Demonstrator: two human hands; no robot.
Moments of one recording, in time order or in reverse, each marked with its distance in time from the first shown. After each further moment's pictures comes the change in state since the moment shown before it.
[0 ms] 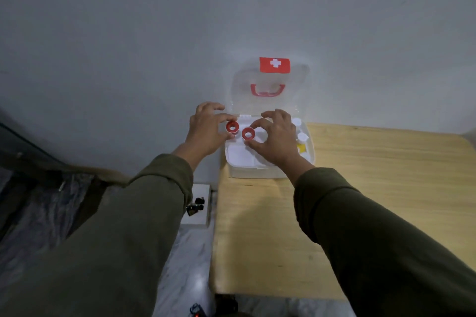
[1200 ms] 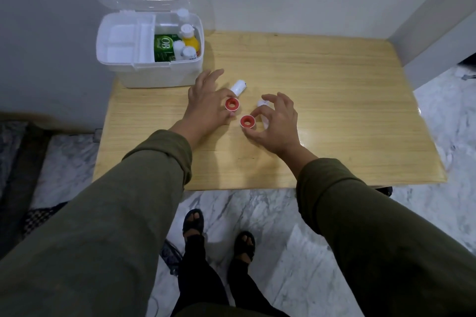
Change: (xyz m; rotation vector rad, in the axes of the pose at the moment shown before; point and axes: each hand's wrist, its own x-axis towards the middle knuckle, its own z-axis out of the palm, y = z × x) left_hand -0.115 0.180 0.185 0.028 -0.143 0.139; right_hand -0.209 0.217 -0.042 0.137 0.039 0.105
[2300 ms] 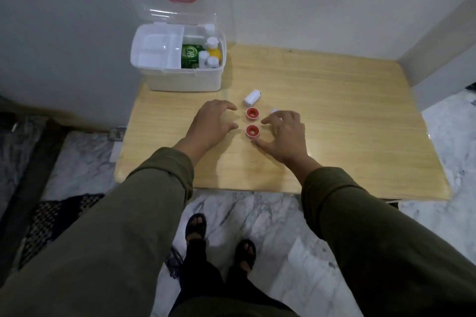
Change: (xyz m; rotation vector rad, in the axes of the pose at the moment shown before) left_hand -0.042 -0.005 -0.019 -0.198 0.022 -0.158; right_hand -0.008 -0.015 -0.008 -0.176 -0.104 -0.012
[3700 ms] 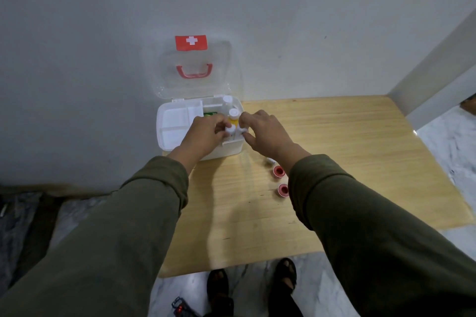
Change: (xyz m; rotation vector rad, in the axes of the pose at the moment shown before) left_hand 0.110 -0.040 -0.113 -0.150 -0.125 0.093; right_hand 0.140 -0.119 -0.026 -0.110 -0.058 -0.202
